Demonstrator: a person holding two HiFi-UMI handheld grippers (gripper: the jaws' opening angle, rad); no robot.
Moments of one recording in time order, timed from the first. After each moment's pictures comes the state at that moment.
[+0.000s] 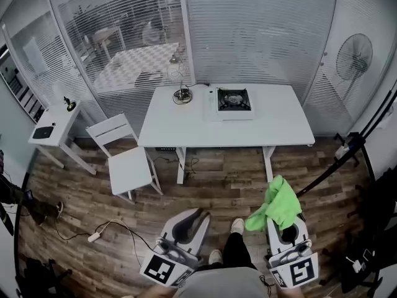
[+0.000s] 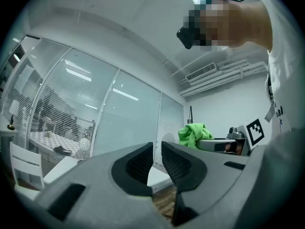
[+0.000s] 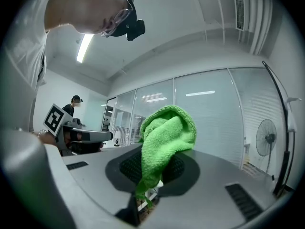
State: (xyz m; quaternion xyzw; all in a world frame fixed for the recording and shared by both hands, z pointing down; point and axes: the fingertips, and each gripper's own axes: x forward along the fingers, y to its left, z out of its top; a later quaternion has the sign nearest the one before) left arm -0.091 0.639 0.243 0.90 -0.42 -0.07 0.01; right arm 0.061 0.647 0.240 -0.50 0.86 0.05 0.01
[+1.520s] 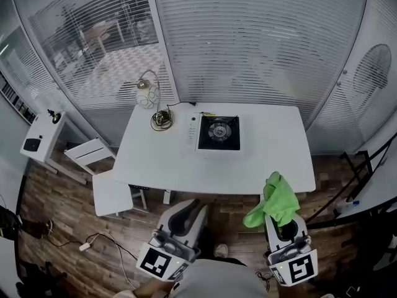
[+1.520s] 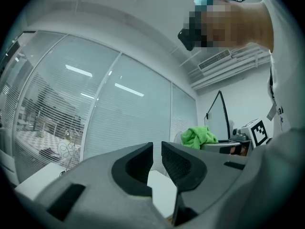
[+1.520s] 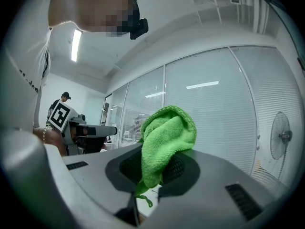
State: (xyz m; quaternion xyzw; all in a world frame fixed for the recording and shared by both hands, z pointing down) left arm 0.032 0.297 0.248 0.89 -0.45 -0.06 0.01; right arm 0.187 0.307 0.257 -0.47 0.88 0.03 -0.01
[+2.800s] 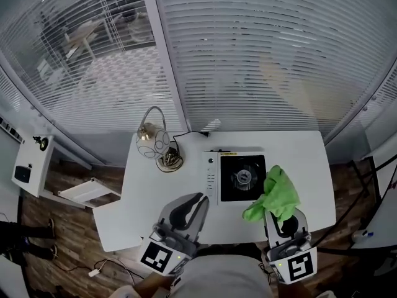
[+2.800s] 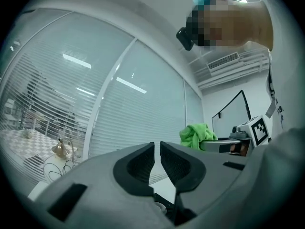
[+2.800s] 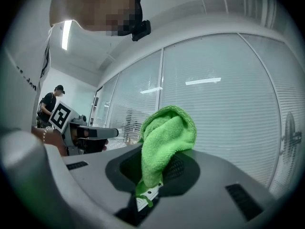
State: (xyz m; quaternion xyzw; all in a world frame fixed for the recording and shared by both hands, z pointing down) left arm -0.093 0.010 0.261 0.91 -0.42 -0.06 0.02; right arm 0.053 0.031 0.259 -0.50 0.87 0.04 -0.02
